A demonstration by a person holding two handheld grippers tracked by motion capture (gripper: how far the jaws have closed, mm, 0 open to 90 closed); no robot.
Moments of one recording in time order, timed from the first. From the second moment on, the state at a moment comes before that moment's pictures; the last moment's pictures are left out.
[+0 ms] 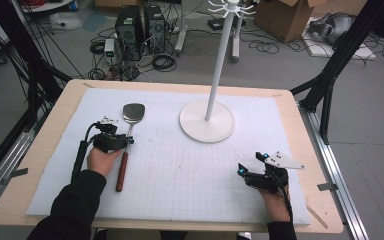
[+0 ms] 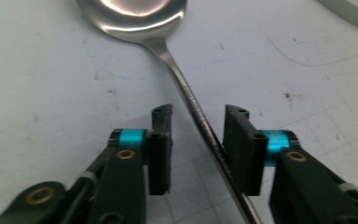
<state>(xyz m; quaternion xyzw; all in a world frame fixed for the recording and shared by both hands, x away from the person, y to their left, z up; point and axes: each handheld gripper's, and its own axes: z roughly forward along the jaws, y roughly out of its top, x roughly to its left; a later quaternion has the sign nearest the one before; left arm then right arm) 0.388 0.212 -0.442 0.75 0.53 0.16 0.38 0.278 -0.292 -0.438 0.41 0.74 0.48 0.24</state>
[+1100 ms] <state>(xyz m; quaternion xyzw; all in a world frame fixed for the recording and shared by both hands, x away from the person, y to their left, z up) 0.386 0.190 -0.436 0.82 0.44 0.16 0.33 0.275 -0.293 -0.439 0.42 0.73 0.48 0.24</state>
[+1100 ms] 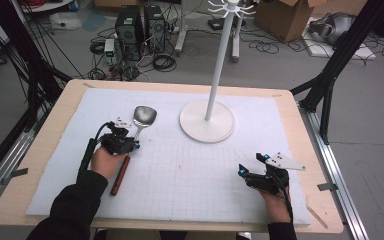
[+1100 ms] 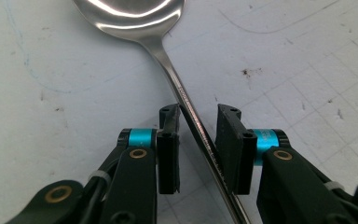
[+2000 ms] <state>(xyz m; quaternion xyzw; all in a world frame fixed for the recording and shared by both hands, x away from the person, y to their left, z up) 0.372 0.197 -0.433 0.88 0.32 0.06 0.35 0.273 -0.296 -0.439 0.43 0.73 0.48 0.24</state>
